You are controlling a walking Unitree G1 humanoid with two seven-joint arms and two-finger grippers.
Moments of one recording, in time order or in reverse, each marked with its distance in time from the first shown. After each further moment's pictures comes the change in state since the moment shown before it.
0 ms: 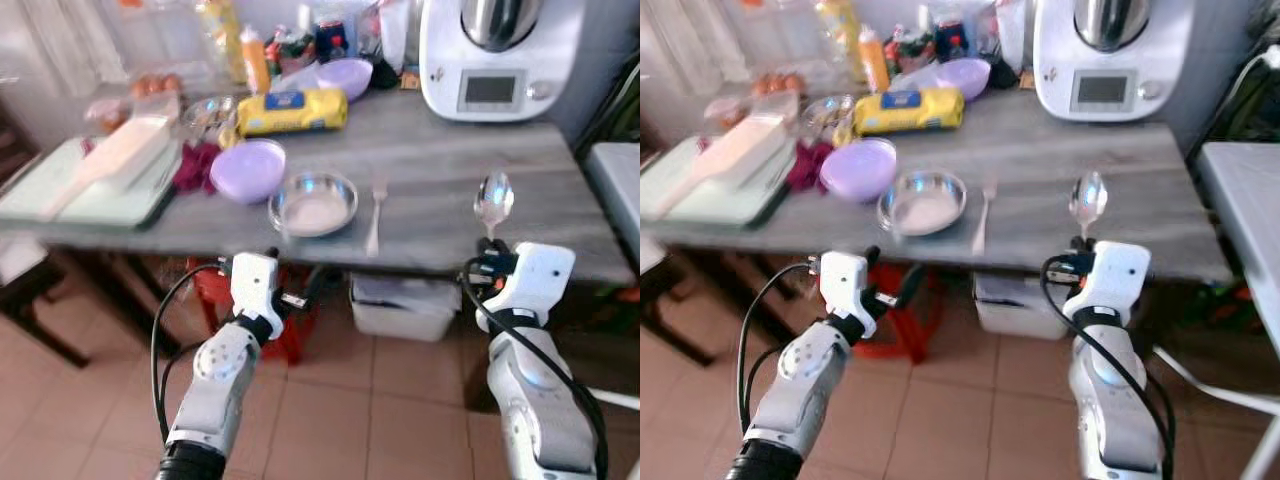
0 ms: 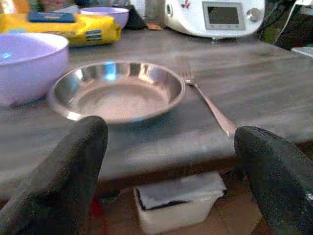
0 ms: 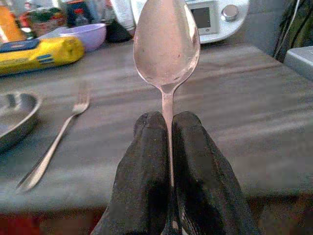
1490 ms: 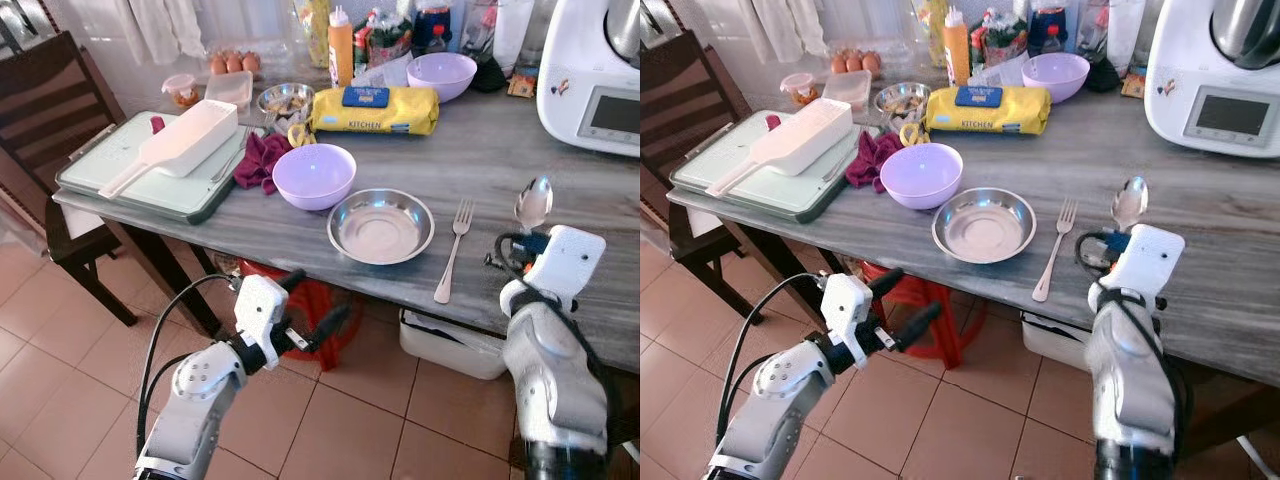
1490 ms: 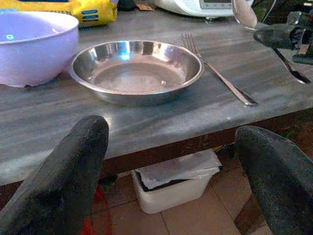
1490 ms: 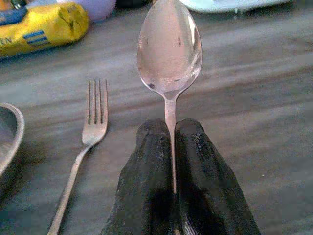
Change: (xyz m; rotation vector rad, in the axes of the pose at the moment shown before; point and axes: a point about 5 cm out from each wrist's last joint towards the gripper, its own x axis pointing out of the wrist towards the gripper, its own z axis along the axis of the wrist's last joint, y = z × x) left arm -0.032 -0.007 0.002 0.054 0.051 -0.329; right arm 0.028 -0.024 0.001 0.081 0.124 -0.206
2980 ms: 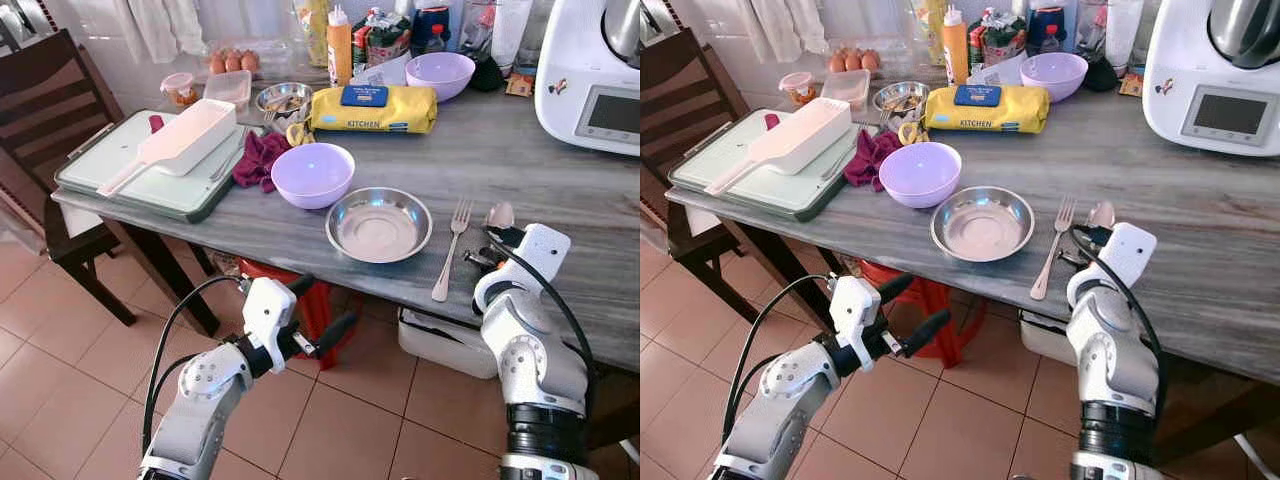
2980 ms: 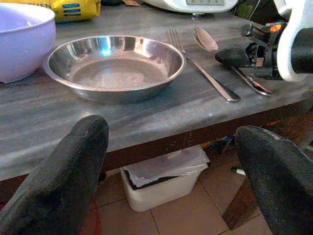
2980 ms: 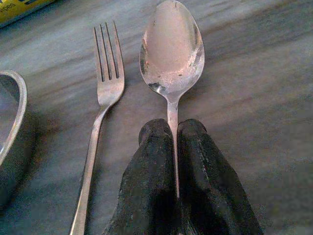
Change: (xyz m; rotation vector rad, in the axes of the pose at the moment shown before) left arm 0.004 -0.006 -0.002 -0.015 0.015 -0.044; right arm 0.017 0.020 -0.016 0.145 0.206 0.022
